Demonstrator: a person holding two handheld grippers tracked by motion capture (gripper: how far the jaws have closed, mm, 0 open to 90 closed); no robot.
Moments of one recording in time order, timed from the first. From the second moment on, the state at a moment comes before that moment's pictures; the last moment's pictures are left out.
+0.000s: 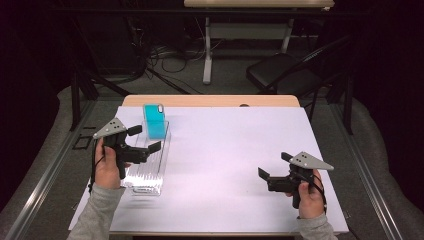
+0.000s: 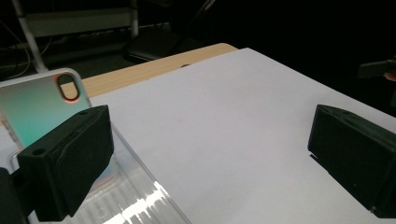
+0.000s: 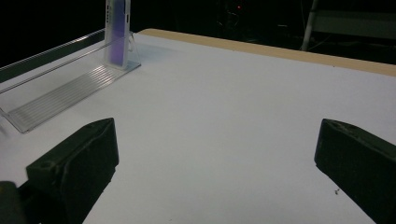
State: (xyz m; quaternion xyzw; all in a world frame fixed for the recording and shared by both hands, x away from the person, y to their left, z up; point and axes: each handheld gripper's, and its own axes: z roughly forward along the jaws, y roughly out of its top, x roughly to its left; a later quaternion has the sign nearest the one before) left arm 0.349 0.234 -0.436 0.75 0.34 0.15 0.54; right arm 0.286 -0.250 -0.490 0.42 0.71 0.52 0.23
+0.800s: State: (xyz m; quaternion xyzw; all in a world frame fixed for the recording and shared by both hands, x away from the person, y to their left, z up) left arm 0.311 0.200 -0.466 0.76 0.29 0.13 0.57; right arm 0.276 -0.226 -0.505 0.39 0.73 0.50 0.23
